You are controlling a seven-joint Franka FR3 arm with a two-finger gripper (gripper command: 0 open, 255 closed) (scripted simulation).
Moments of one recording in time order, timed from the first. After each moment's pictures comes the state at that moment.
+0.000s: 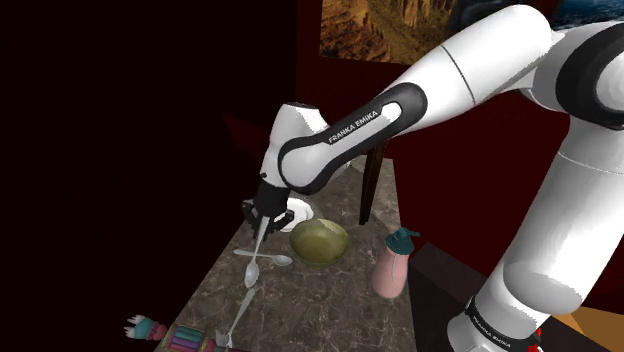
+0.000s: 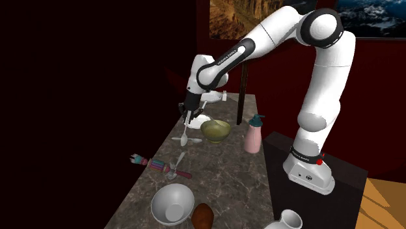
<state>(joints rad) -0.02 0.09 0.54 -2.23 0.24 2.52 1.06</state>
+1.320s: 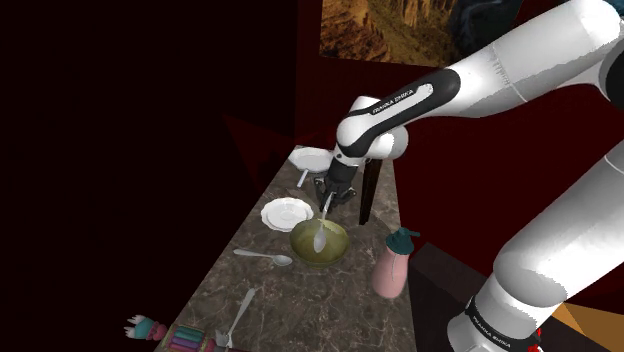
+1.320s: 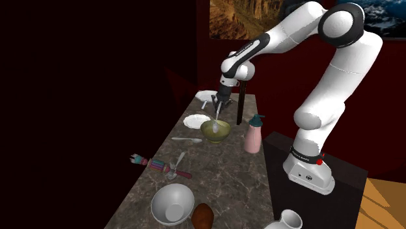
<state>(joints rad) -0.20 -0.17 0.32 -2.50 0.48 2.42 0.49</state>
